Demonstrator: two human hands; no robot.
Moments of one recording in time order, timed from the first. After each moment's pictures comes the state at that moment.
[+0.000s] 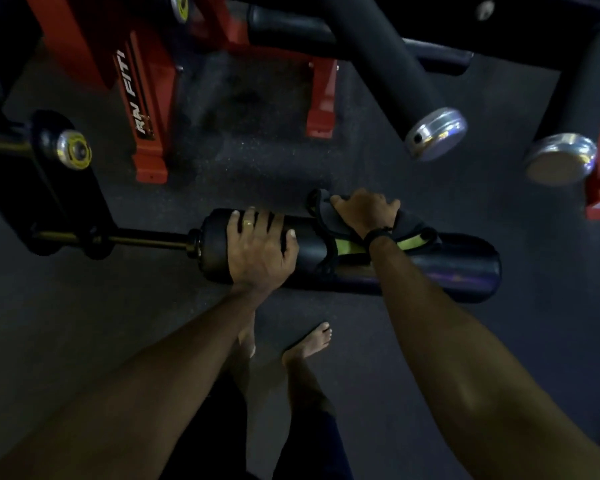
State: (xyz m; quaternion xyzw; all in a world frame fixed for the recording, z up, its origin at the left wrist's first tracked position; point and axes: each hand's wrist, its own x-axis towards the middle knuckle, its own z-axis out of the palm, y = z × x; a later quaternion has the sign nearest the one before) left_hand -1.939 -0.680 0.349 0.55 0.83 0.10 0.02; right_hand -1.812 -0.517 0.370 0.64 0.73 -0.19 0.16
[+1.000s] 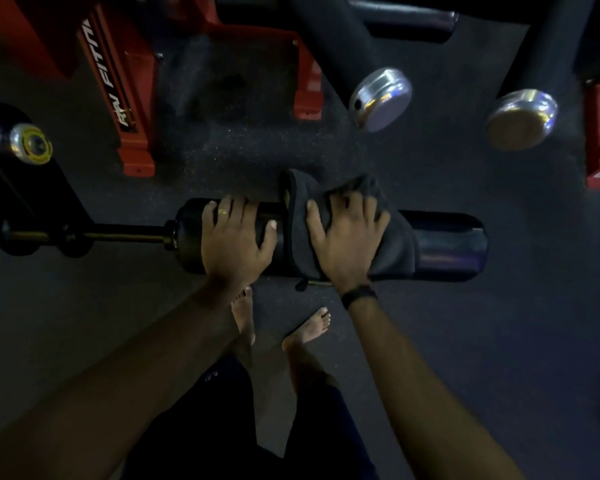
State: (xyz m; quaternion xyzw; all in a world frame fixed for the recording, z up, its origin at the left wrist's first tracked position) left_hand -1.940 -0.685 0.365 0.57 0.82 0.05 0.05; right_hand -1.783 -0.605 0.383 0.62 0.78 -0.07 -0.08
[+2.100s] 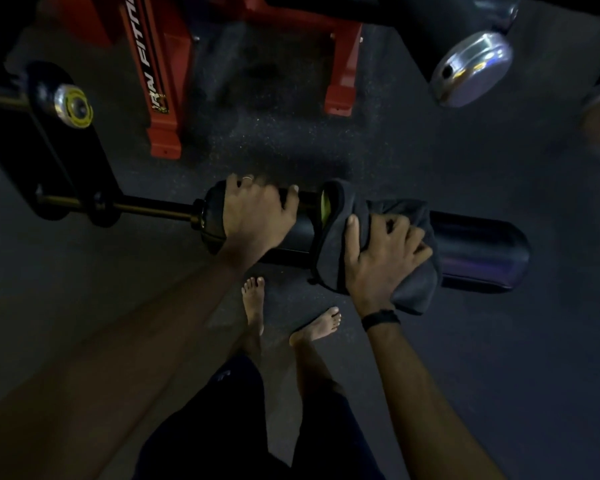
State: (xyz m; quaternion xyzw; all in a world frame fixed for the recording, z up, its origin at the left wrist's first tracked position) left_hand -1.957 -0.661 0.374 0.54 0.83 -0.07 0.11; right_hand -1.768 -0.640 0.371 0.65 0.74 -0.01 -0.16
